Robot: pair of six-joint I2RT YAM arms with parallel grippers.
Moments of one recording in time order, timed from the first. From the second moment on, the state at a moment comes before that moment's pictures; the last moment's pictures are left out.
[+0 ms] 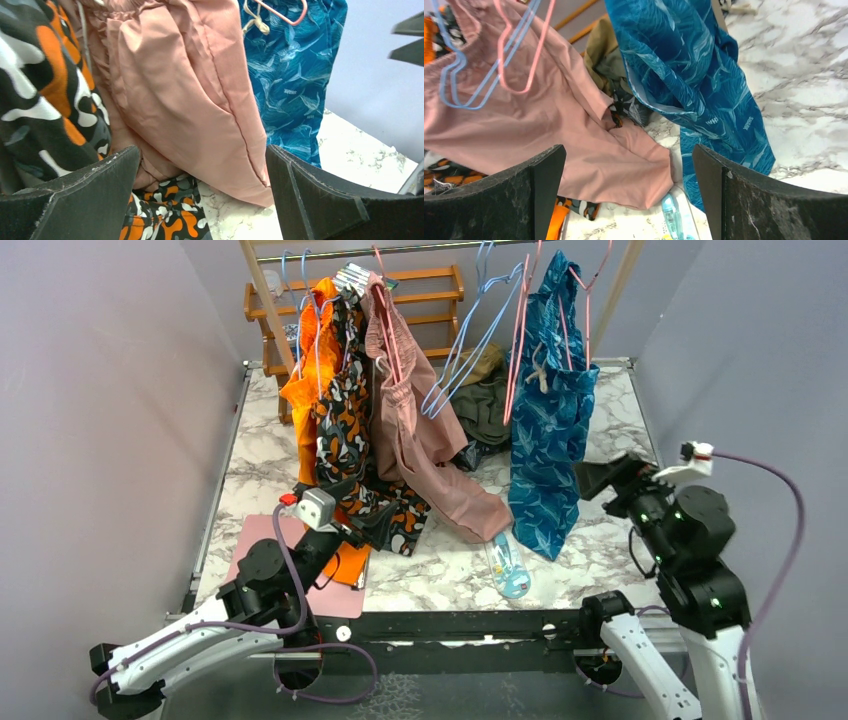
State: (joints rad) left arm -1.08 0.31 0.45 0.09 -0.47 -0.04; right arm 0.22 0.47 1.04 -0.72 0.08 0.56
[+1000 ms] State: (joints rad) left arm -1.08 0.32 0.46 -0.03 -0.58 -0.08; right arm 0.26 0.76 0.80 -0.48 -0.04 0.50
